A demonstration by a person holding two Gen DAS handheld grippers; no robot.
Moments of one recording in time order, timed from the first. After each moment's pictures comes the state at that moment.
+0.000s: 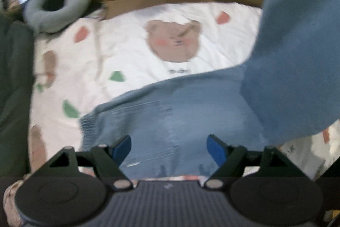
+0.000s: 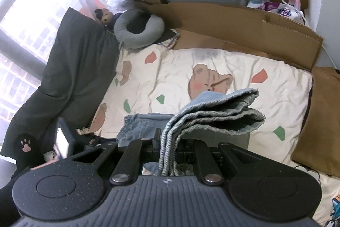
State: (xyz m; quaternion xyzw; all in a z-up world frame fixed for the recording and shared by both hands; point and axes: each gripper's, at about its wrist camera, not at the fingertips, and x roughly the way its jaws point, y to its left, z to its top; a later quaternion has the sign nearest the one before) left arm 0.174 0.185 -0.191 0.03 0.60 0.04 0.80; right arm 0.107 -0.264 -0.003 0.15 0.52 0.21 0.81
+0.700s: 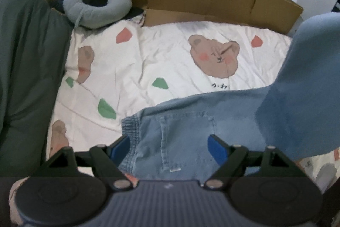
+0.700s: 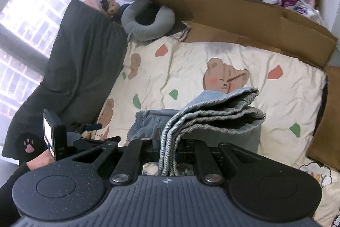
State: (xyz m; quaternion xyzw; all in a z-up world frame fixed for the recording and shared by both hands) left arm 0.148 0.282 -0.188 0.00 0.55 0.07 0.83; right arm 0.121 -0.189 -0.003 0.14 0.54 0.21 0.80
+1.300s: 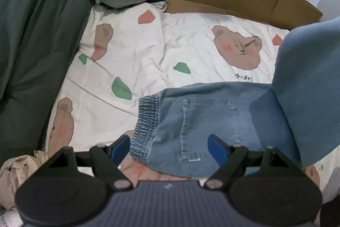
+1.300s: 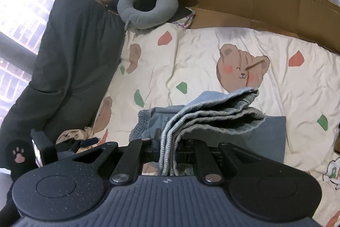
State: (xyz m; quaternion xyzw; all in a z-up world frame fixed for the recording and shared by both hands) left arm 0.110 0.327 -0.235 -0.04 0.55 0.11 0.83; right arm 0.143 -0.107 -0.086 0.16 0.55 0.20 0.80
